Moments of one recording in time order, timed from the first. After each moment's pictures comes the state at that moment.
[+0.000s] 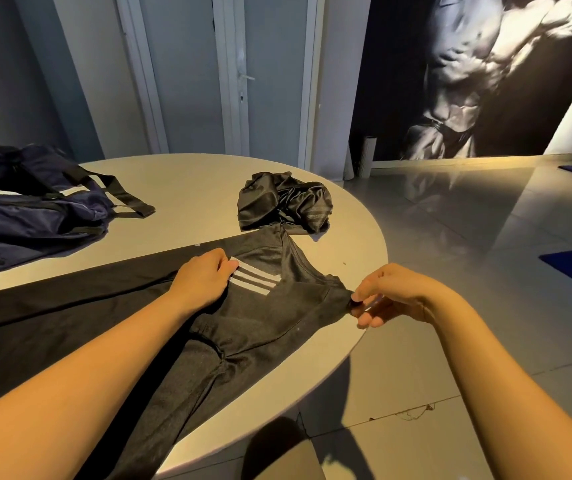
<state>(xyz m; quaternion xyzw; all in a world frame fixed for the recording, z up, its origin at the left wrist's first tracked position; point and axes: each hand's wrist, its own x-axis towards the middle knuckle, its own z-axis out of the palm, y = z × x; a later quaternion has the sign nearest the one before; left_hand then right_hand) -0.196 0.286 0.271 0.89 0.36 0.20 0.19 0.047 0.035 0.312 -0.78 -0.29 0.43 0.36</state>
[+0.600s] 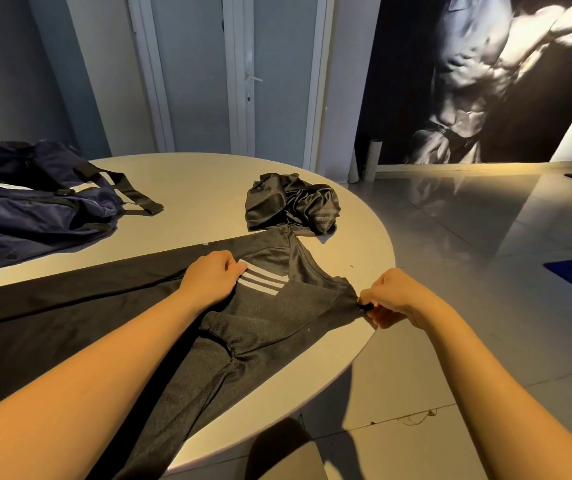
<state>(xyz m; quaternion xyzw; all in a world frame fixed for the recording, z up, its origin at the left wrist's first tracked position) -0.193 0.290 0.268 0.88 0.39 0.19 0.21 0.040 0.052 0.293 -0.87 -0.27 0.26 0.31</state>
